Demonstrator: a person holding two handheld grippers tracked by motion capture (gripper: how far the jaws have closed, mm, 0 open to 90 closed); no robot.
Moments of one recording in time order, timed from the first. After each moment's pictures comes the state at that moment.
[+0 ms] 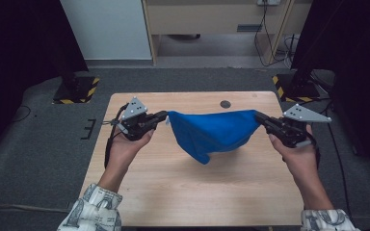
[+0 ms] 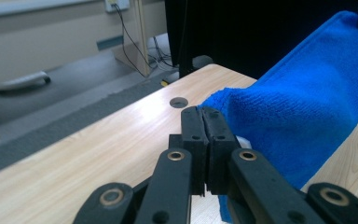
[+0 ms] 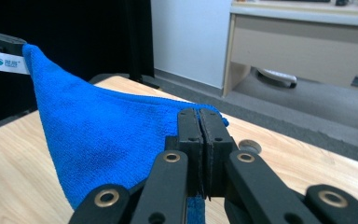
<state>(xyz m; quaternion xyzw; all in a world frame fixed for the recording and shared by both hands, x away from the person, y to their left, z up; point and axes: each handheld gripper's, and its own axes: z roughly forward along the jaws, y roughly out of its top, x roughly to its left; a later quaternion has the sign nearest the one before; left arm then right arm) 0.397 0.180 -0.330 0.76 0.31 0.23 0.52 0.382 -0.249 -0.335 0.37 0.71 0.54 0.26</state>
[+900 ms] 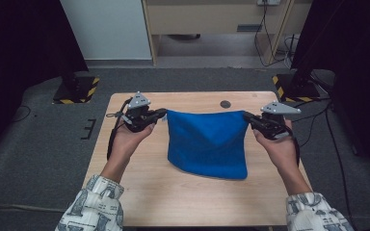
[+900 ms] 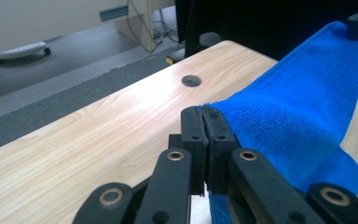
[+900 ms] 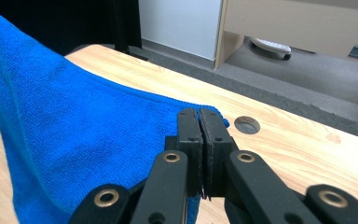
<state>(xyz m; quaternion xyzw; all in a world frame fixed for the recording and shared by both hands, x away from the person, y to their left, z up) 0.449 0.182 -0.359 0.78 0.35 0.20 0.48 0.433 -0.222 -0.374 0.40 0.74 0.48 0.25</state>
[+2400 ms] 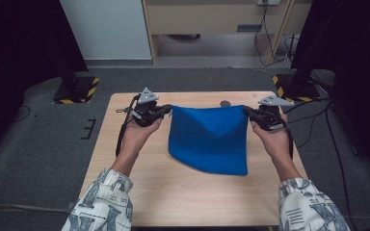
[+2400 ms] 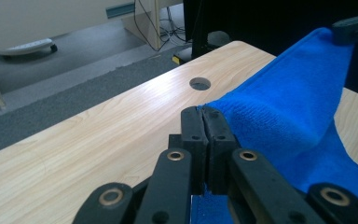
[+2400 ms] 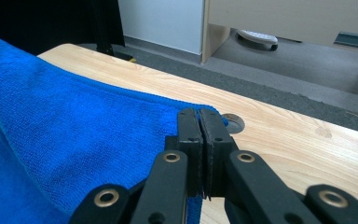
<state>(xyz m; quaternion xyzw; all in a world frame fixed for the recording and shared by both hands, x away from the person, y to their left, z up) 0.466 0.162 -0.360 0.78 0.35 0.21 0.47 0.472 -0.228 -0.392 0.43 0.73 0.47 0.26</state>
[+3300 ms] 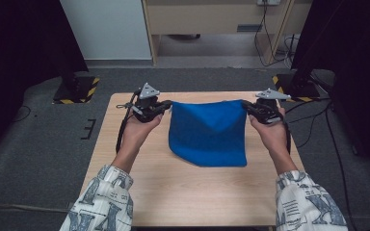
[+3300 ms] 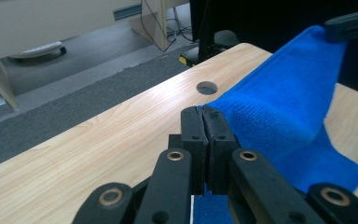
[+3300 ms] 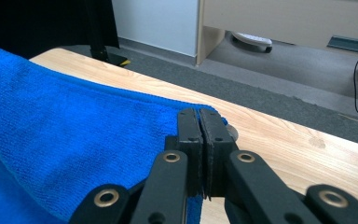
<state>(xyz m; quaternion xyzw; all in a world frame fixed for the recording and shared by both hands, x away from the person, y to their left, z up) 0.479 0.162 -0.352 0.78 0.37 0.22 0.46 0.492 -0.222 -0.387 0.43 0.73 0.46 0.27</state>
